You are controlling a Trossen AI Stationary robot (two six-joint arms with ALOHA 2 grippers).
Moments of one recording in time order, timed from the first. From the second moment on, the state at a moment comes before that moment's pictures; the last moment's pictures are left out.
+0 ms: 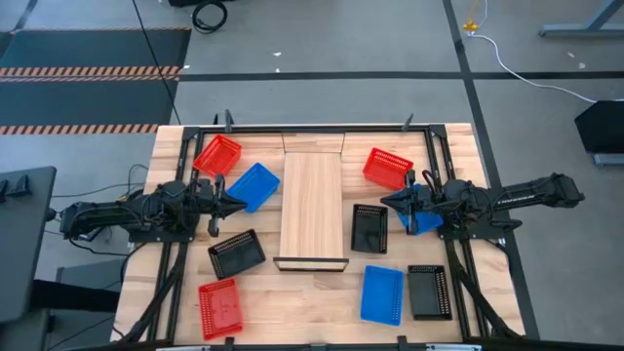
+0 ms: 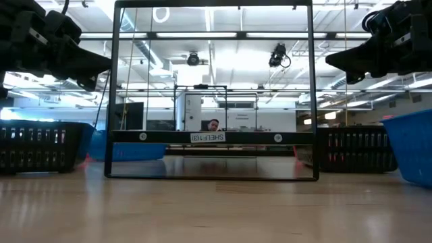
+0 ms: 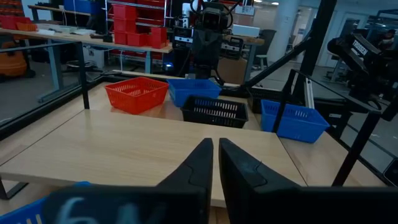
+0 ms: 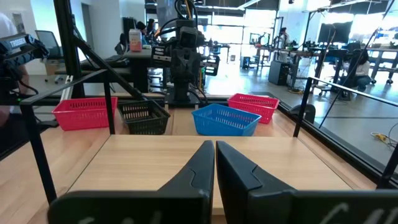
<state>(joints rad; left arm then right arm) 0.13 0.13 0.01 0.10 0.09 -0.12 0.04 0.37 0.01 0.38 0.11 -0.05</state>
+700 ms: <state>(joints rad) 0.13 0.13 0.01 0.10 0.09 -0.12 0.04 0.37 0.01 0.38 0.11 -0.05</state>
